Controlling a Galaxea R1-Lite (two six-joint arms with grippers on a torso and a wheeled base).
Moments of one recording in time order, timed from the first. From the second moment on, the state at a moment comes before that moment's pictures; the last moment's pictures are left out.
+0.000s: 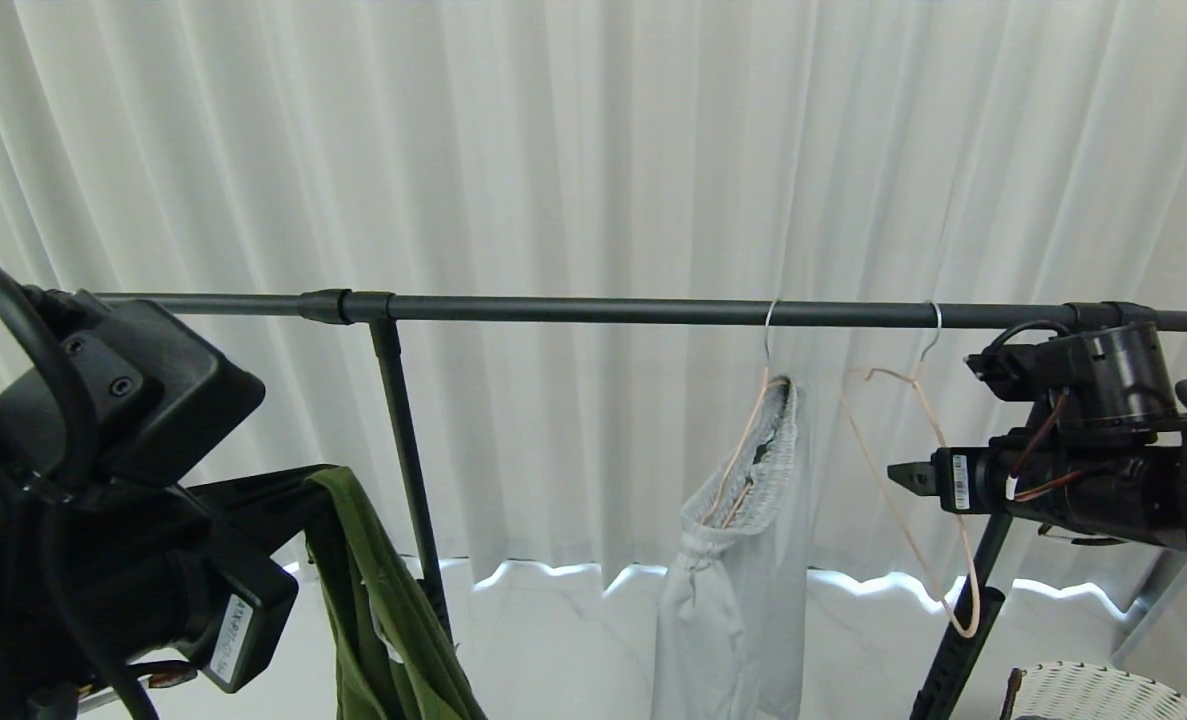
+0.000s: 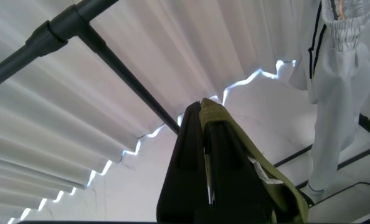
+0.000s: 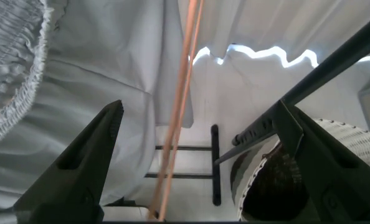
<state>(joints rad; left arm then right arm) -0.81 1.12 -0.77 0.08 0.47 0.26 0.36 1.63 -0.82 -0.17 -0.21 0.24</state>
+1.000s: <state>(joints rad) -0.81 1.13 -0.78 0.06 0.47 0.25 0.32 1.68 -0.86 -0.09 -0.21 0.24</state>
